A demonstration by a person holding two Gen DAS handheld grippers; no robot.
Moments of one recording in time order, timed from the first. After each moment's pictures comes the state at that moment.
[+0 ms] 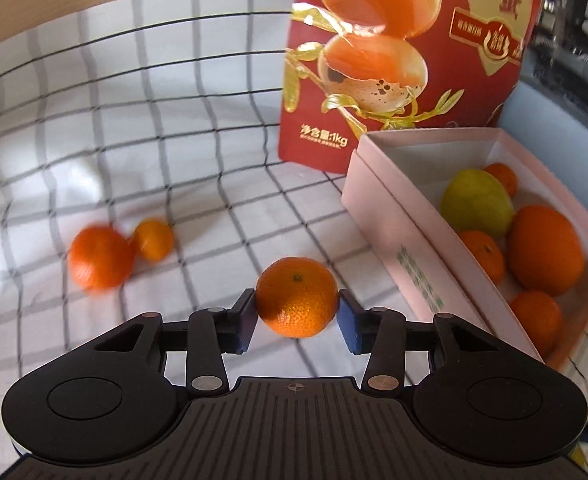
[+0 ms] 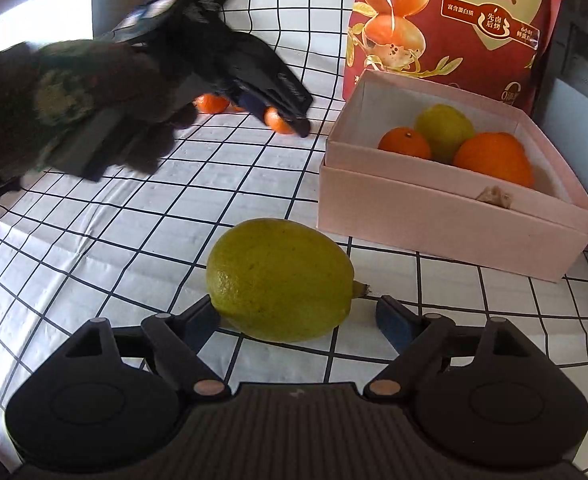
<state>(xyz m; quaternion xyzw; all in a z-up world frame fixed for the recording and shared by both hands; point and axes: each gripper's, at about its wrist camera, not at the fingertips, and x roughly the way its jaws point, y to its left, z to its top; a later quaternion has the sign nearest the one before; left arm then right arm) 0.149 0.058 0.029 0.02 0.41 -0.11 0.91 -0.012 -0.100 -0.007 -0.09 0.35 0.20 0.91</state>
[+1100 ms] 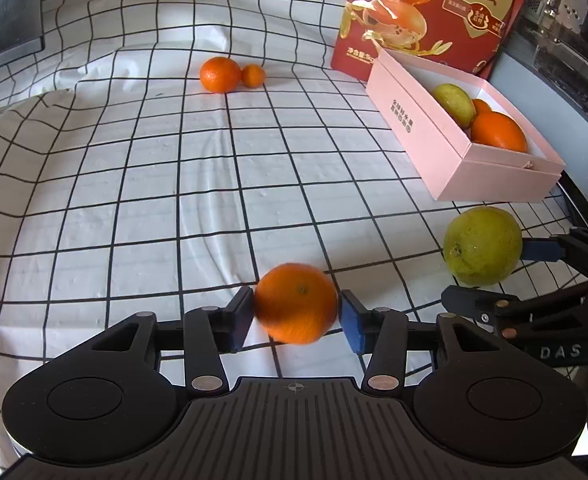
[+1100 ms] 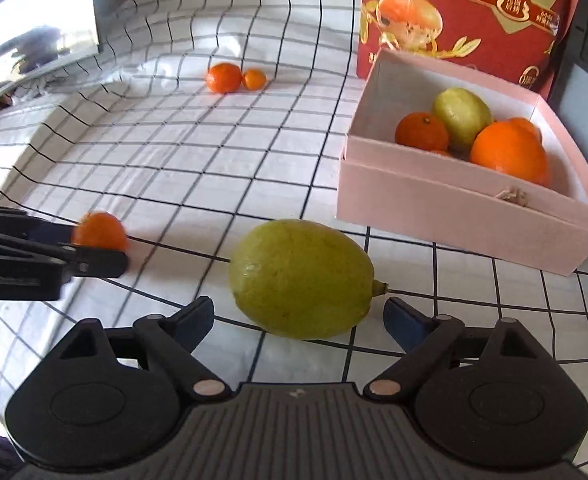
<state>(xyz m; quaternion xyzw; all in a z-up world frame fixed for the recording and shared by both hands) -0.032 0.089 0.023 -0.05 0.44 -0.03 0.90 -0.009 -0.093 0.006 -0.09 0.39 0.22 0.89</state>
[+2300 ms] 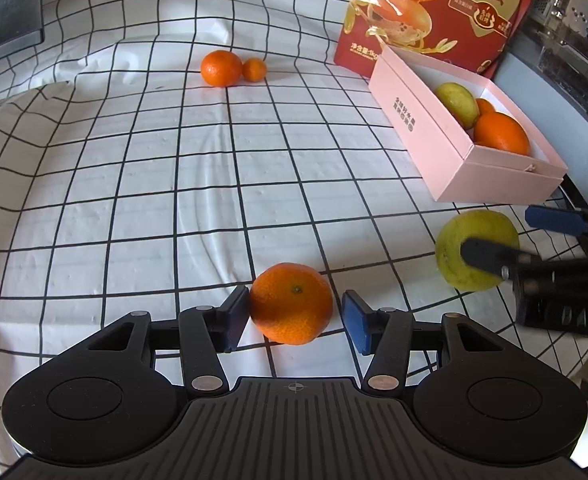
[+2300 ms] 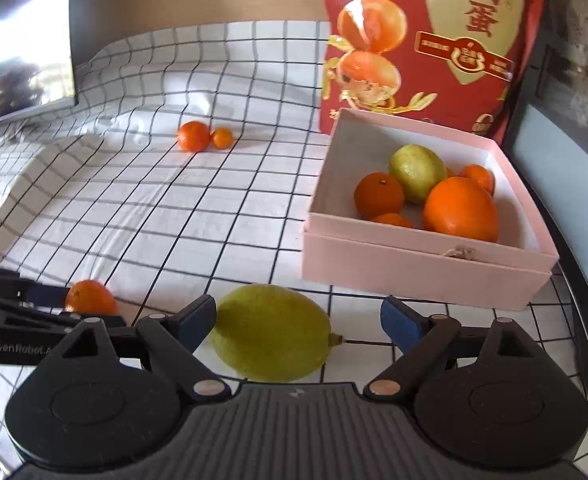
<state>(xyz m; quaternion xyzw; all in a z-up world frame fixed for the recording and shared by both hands) -0.027 0.091 0.024 -0.05 0.46 -0.03 0.89 -0.013 -0.089 0.030 -0.09 0.34 0.17 0.92</state>
